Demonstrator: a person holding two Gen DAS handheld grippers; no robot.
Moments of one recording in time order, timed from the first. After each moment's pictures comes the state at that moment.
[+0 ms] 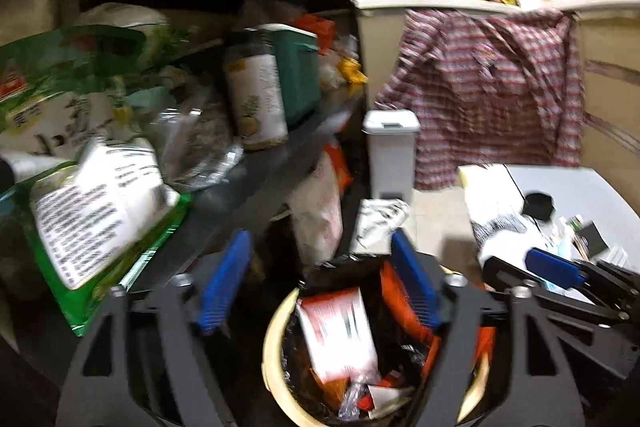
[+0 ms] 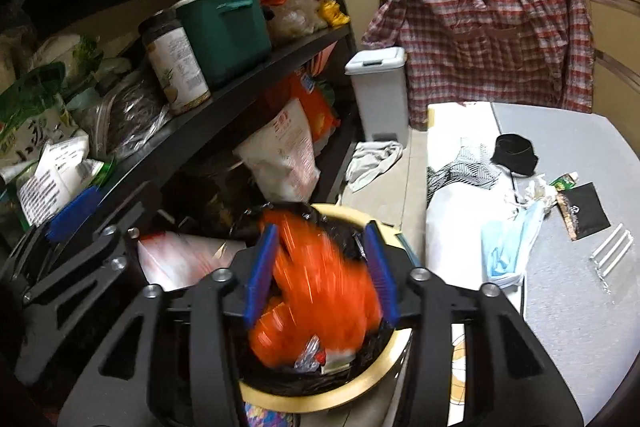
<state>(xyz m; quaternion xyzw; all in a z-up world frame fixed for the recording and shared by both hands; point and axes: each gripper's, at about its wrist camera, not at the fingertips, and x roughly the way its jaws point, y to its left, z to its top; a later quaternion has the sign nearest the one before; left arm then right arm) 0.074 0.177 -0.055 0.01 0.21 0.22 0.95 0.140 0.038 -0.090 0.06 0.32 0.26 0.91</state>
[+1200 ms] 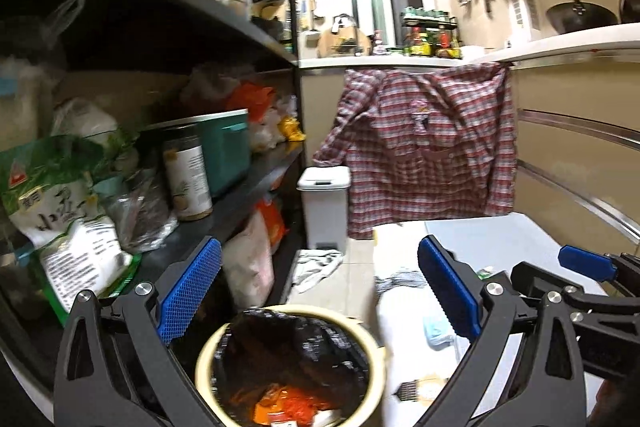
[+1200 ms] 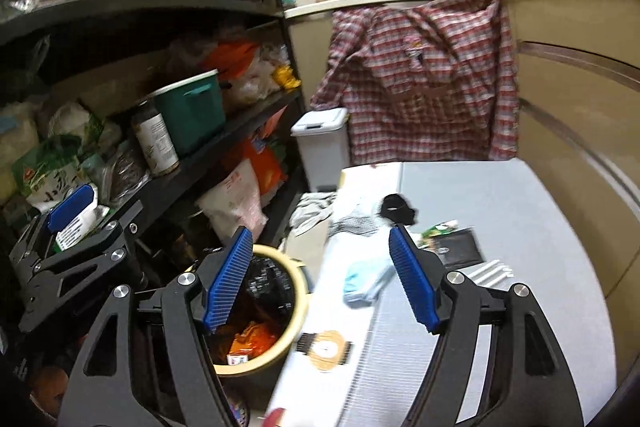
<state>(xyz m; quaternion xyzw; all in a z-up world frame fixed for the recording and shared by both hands) 0.043 0.065 0.013 0.02 0.13 0.12 0.98 0.083 -0.109 -0.007 0.06 0.24 0.19 0.95</state>
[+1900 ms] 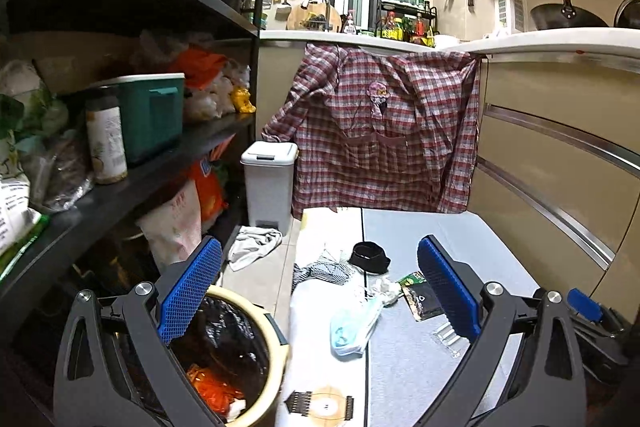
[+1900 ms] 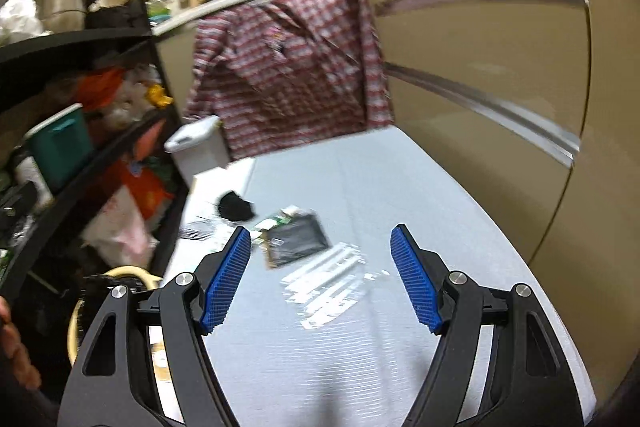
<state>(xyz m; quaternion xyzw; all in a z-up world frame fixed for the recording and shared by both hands) 0.100 0.001 -0.016 -0.04 0.17 0.07 0.98 0.128 -0.247 -0.080 0.11 0.27 0.00 0.96</state>
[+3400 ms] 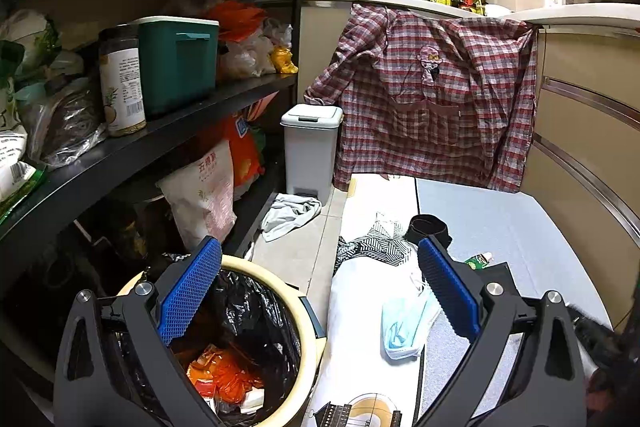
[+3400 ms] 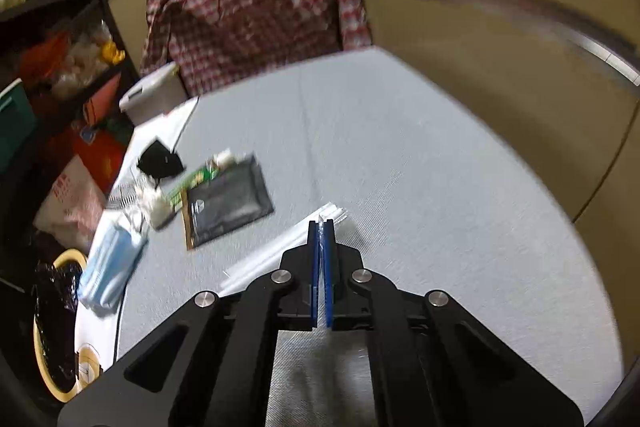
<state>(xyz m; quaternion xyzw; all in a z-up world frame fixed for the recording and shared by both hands) 0.148 0.034 -0.065 -0.05 0.22 0.14 0.96 0.209 -0.267 -0.161 0.12 0.36 -0.02 0.93</state>
